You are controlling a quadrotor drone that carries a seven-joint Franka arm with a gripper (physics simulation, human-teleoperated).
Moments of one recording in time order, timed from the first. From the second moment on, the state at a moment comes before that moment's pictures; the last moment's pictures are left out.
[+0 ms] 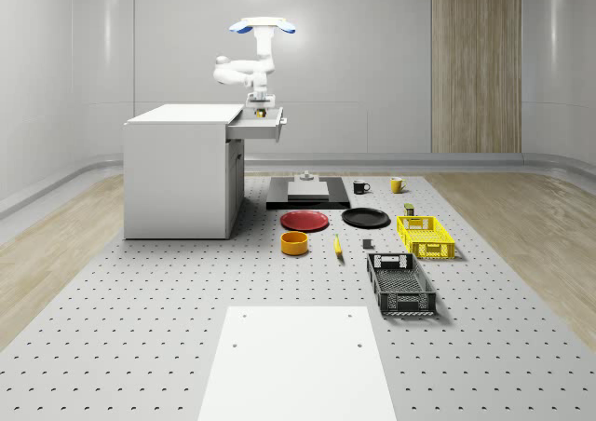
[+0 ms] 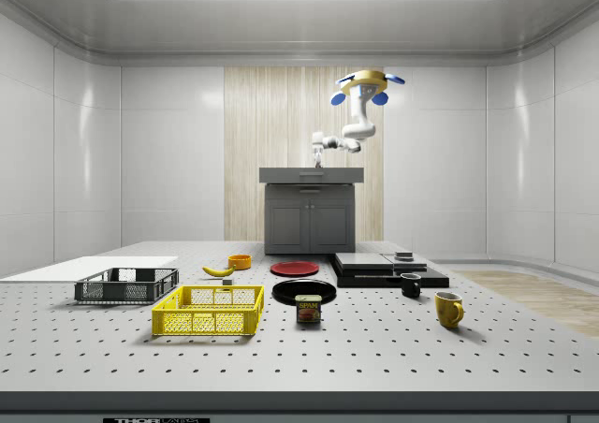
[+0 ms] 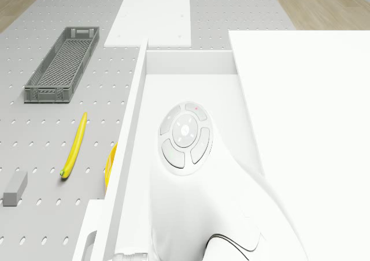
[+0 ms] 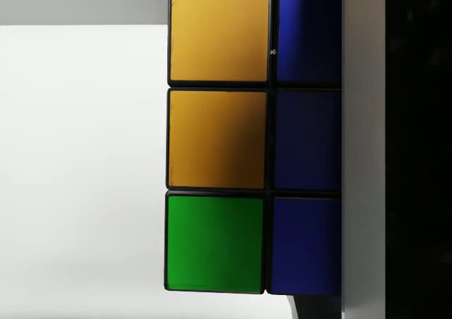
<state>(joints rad) -1.26 -1.60 1.24 -2.79 -1.86 1.71 1.71</state>
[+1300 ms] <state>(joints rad) -1.26 -1.56 1.18 -2.77 -1.94 1.70 1.70</state>
